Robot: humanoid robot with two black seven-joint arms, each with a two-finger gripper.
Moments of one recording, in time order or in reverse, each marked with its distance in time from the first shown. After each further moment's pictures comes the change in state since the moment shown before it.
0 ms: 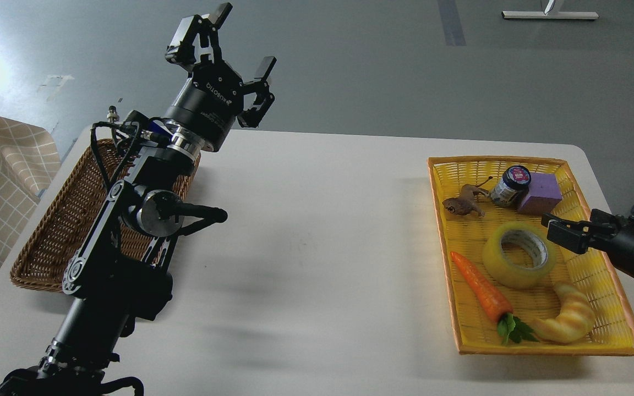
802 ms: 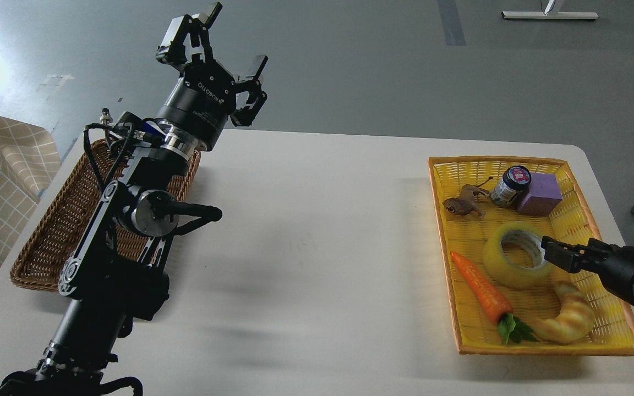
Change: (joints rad) left arm 0.013 0.000 -0.022 -0.001 -0.002 -0.001 0.001; right arm -0.044 0.093 0.001 -0.073 -0.006 0.000 -0.046
